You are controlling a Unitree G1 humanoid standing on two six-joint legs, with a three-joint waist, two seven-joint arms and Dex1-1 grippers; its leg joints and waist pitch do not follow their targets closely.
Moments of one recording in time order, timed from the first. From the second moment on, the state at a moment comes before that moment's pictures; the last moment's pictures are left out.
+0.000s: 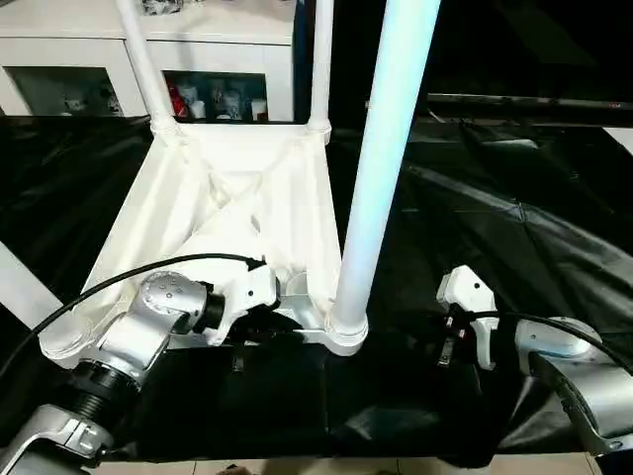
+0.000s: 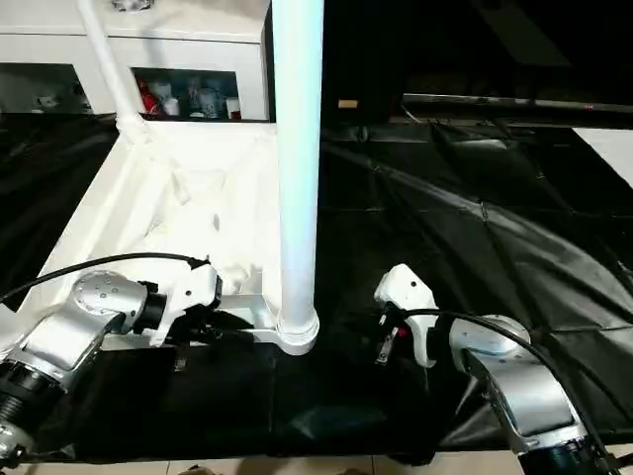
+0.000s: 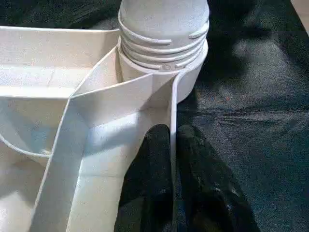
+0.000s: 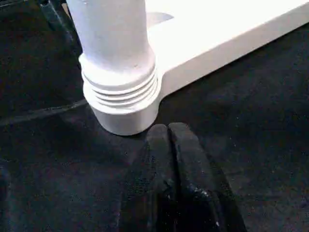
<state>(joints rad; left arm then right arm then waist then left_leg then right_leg) -0.44 0.52 -0.36 0.34 -0.09 0.14 -1.26 -0.13 -0.56 0.15 -0.06 0.21 0.39 0.95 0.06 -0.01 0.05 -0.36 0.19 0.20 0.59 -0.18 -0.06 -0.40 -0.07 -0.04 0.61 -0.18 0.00</state>
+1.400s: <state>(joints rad) -0.45 0.39 -0.34 0.33 -0.02 0.24 -1.05 -0.25 -0.41 0.14 0.18 0.22 0.27 0.92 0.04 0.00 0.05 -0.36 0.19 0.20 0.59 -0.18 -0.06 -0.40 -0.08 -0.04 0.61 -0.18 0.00</state>
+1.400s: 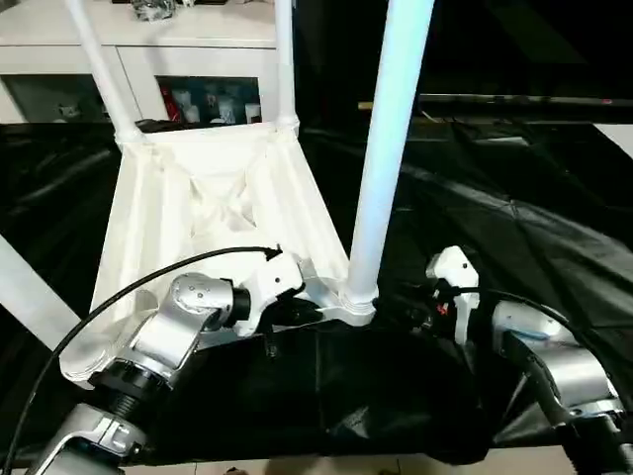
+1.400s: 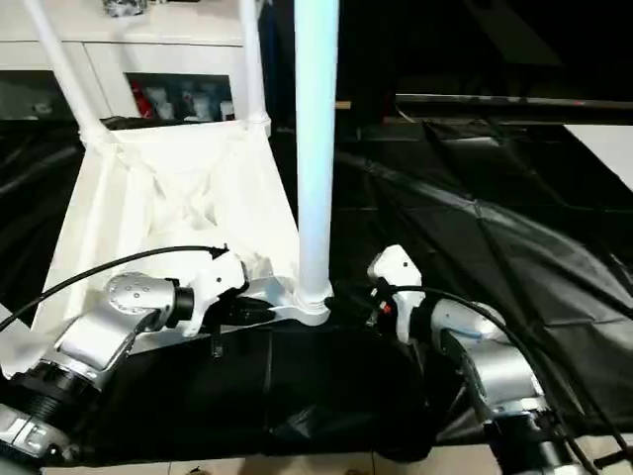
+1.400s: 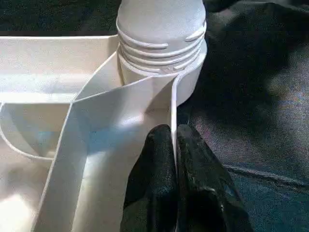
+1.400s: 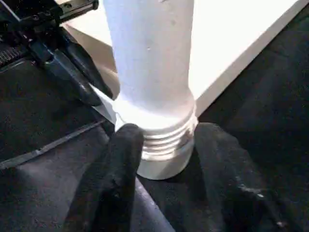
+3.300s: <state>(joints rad) -0.48 0.42 -0.34 0.39 -0.02 0.18 -1.13 -0.40 -0.31 0.21 0.44 0.14 -0.01 0.96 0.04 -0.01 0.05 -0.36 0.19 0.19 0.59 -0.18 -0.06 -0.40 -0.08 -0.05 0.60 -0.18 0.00</state>
